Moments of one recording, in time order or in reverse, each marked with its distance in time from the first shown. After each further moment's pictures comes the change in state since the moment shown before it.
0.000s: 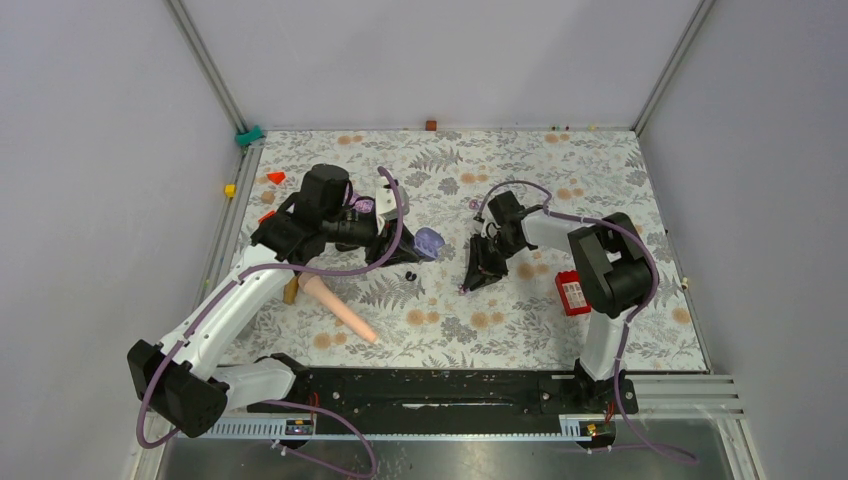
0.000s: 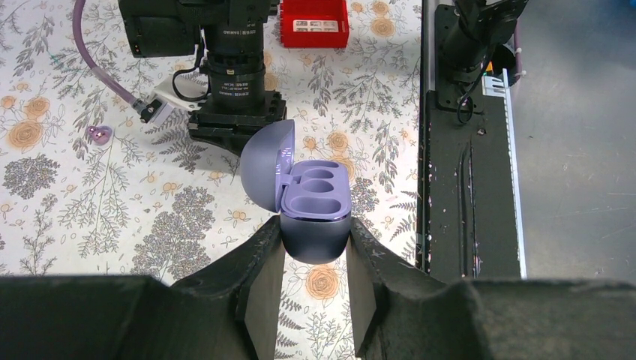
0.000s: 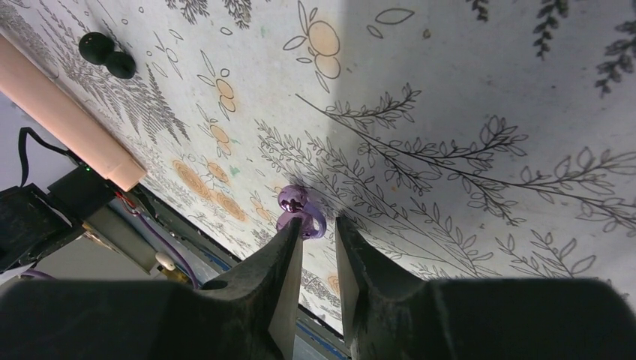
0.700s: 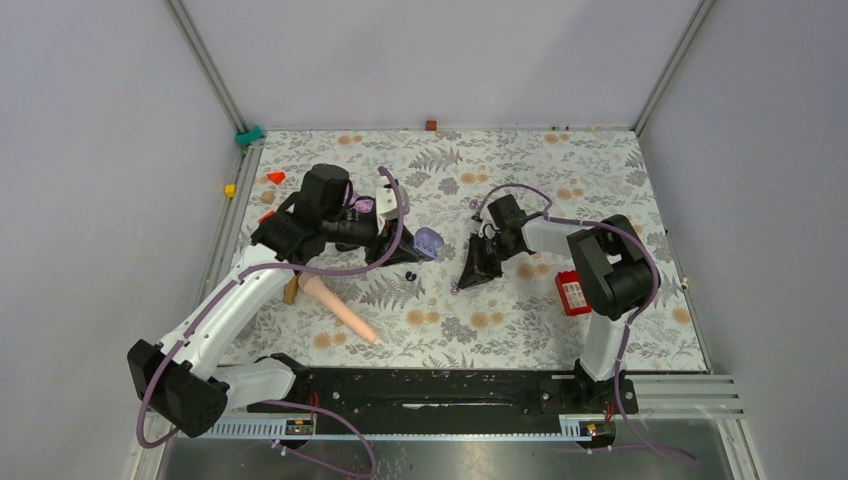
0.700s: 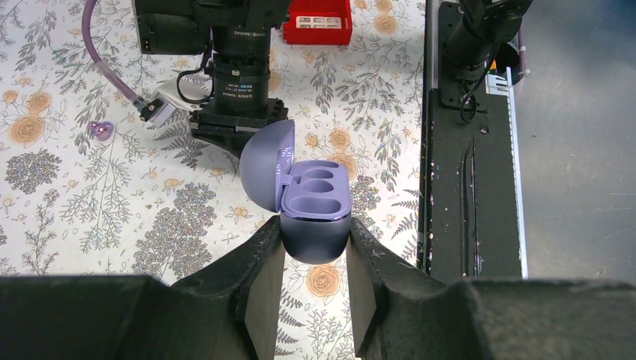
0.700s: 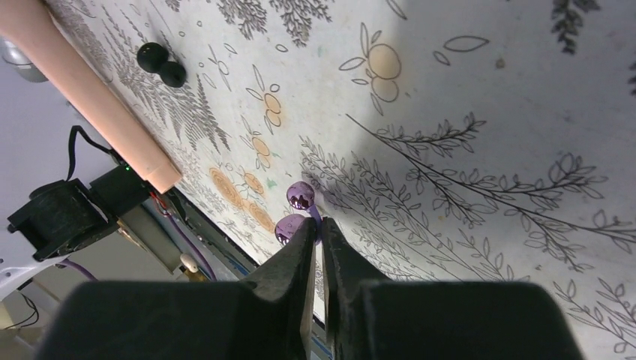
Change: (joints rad) left arm 0.000 0.002 0.004 -0.010 -0.012 0.001; right arm 0.011 -0.018 -0.066 0.153 -0.069 0.082
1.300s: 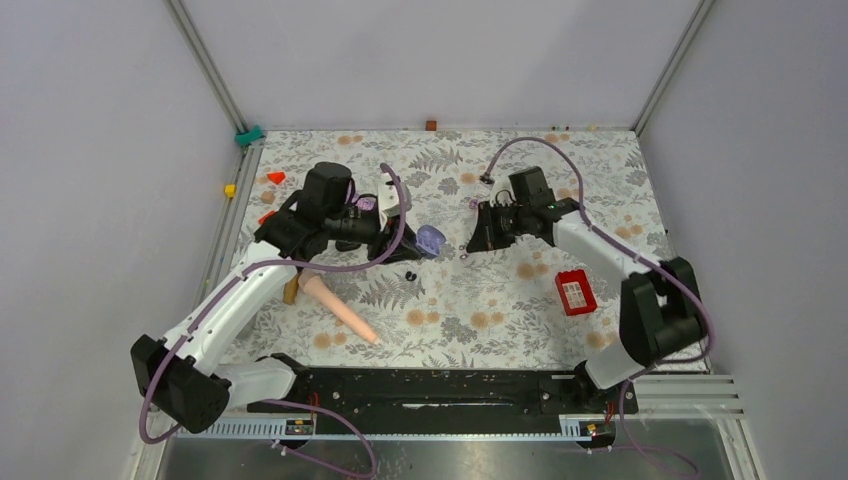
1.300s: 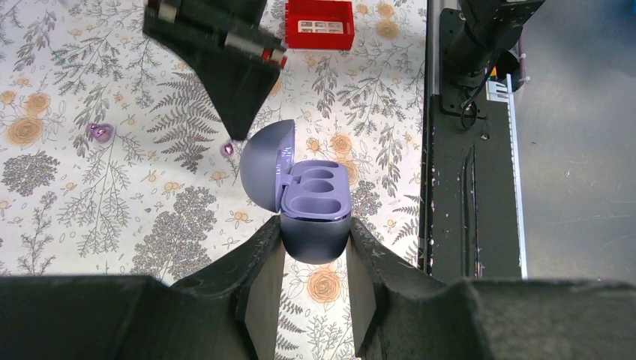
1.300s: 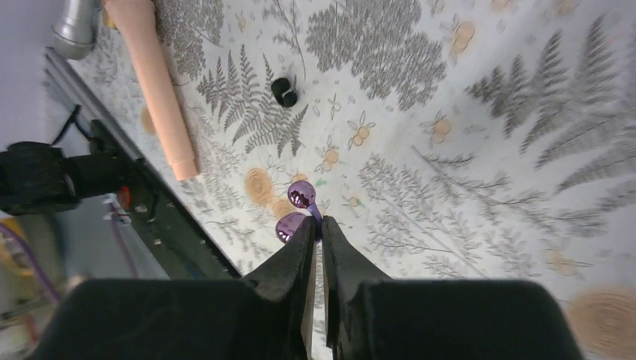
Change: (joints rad) left arm 0.000 0.013 0.002 0.020 0.000 -0.014; right arm -0.034 -0.275 0.047 -0.025 0.032 -0.213
